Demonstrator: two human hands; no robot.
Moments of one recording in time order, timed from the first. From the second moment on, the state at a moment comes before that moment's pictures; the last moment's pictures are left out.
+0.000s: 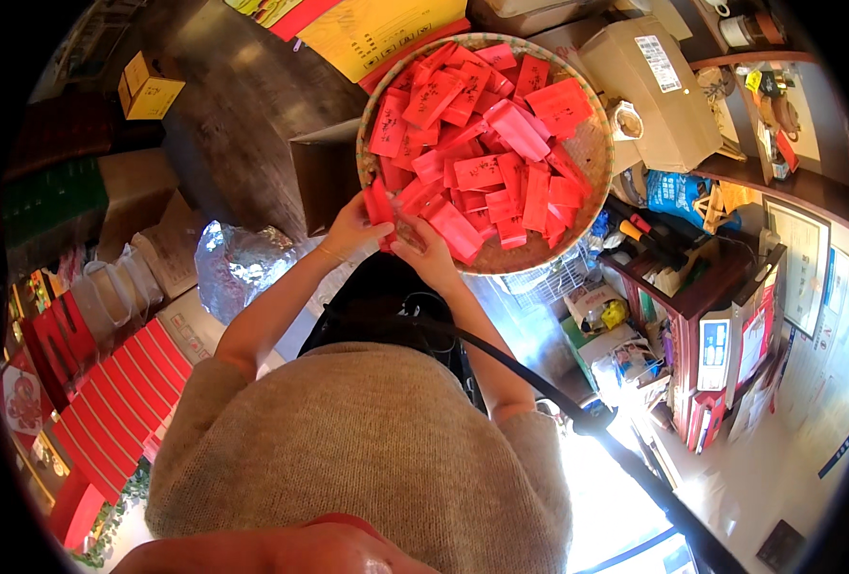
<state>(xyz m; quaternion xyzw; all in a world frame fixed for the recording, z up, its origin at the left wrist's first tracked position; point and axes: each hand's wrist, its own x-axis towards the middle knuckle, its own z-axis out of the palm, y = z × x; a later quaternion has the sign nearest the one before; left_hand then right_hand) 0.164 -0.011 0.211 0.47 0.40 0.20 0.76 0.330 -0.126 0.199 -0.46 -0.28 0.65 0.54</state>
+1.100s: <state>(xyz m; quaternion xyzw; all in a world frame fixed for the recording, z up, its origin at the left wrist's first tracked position) 0.169 0.025 0.225 0.83 0.21 0.18 0.49 0.400 -0.133 0.227 -0.45 -0.02 0.77 0.45</state>
